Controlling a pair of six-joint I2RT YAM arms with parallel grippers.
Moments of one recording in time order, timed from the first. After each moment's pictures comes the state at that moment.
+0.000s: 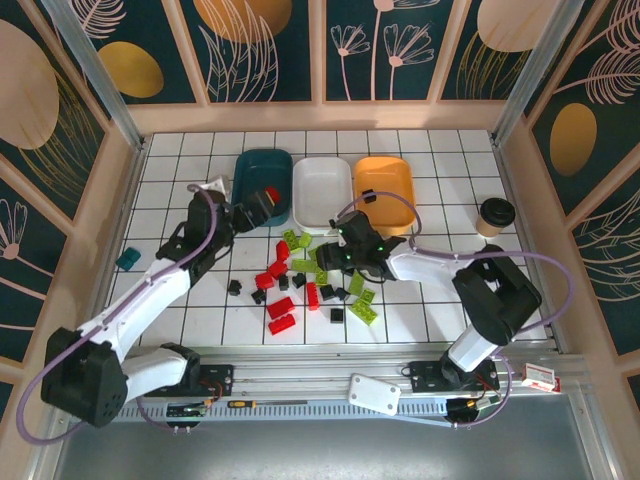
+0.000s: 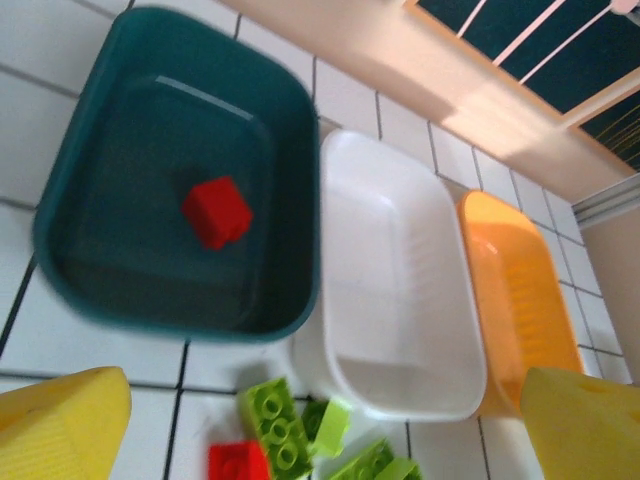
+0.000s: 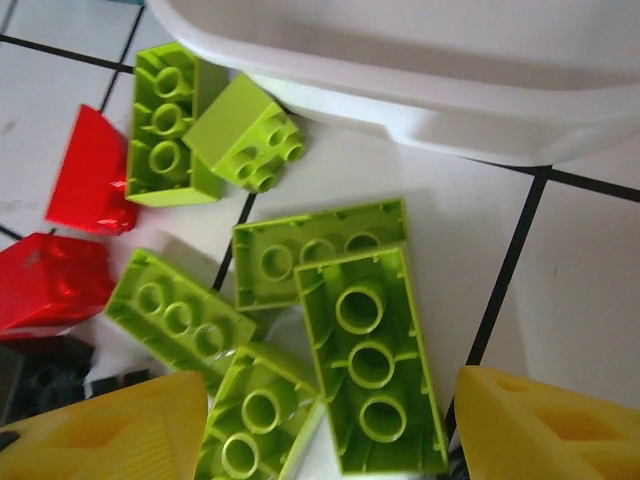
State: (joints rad) left arm -0.39 1.14 0.76 -0.10 0.00 -0.72; right arm 0.77 1.63 0.87 -0.11 -0.04 0.42
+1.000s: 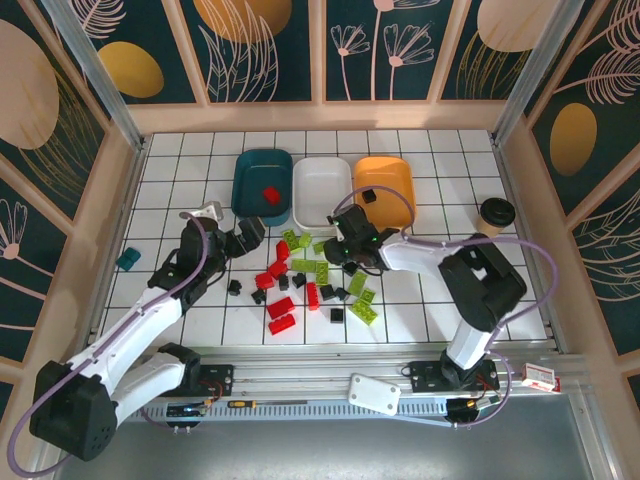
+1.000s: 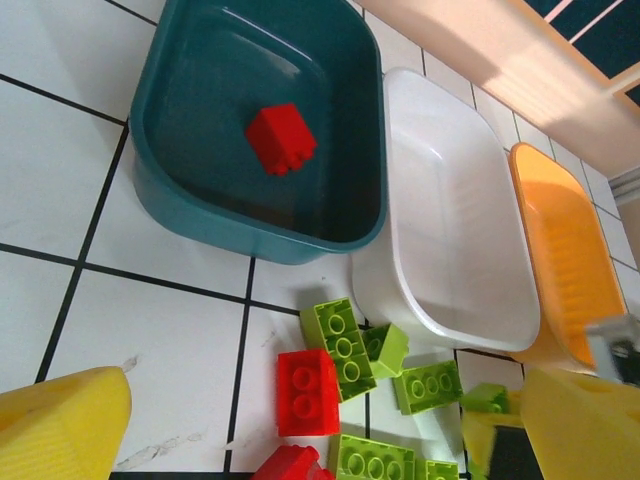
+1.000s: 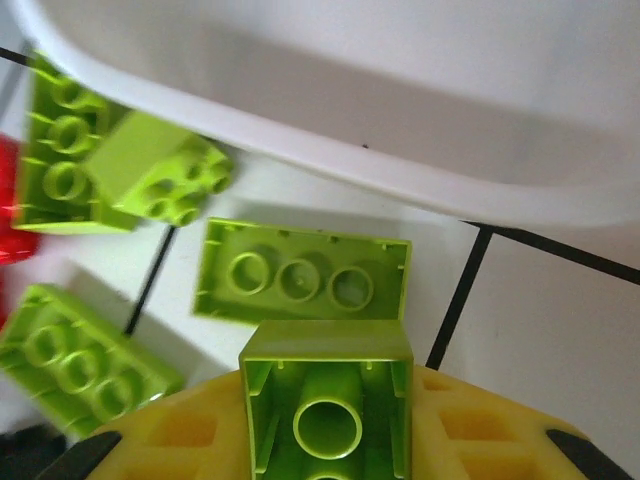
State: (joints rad) left arm -0.39 0.97 0.57 -0.12 -0.02 -0.74; right arm 0.73 1.69 0.93 -0.14 -0.01 0.33
